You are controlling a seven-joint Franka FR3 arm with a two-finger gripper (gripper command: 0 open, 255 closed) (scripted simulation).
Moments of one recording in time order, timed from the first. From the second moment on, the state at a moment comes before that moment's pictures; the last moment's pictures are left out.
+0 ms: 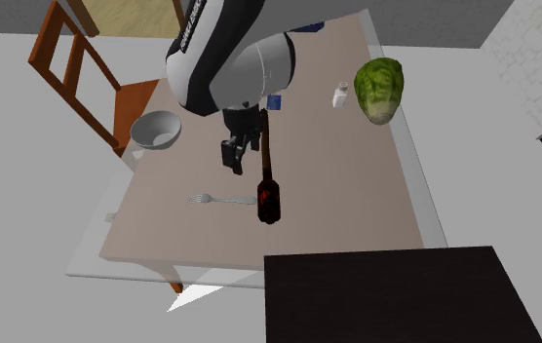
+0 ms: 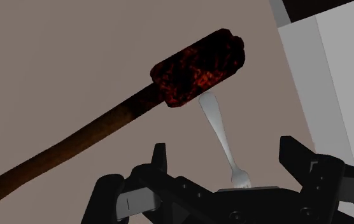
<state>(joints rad) 0.36 0.46 0.16 -2.04 0.02 2.31 -0.62</state>
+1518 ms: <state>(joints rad) 0.48 0.82 0.18 -1.85 -0.09 2.44 -0.71</state>
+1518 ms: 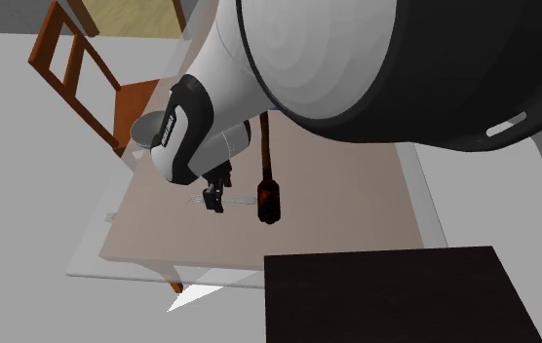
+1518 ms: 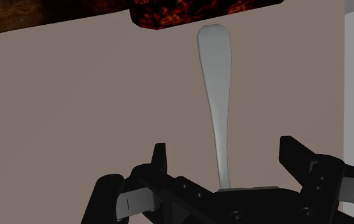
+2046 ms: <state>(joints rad) 0.48 0.82 0.18 -1.85 -0.09 2.44 -0.71</state>
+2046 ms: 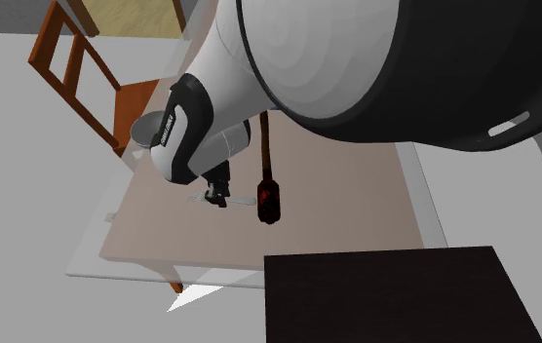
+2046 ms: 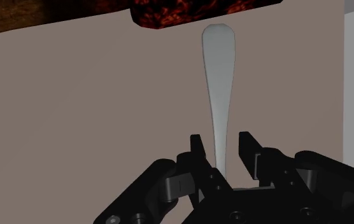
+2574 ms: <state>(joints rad) 0.48 0.78 0.19 -1.87 -0.09 2.42 -0.71</state>
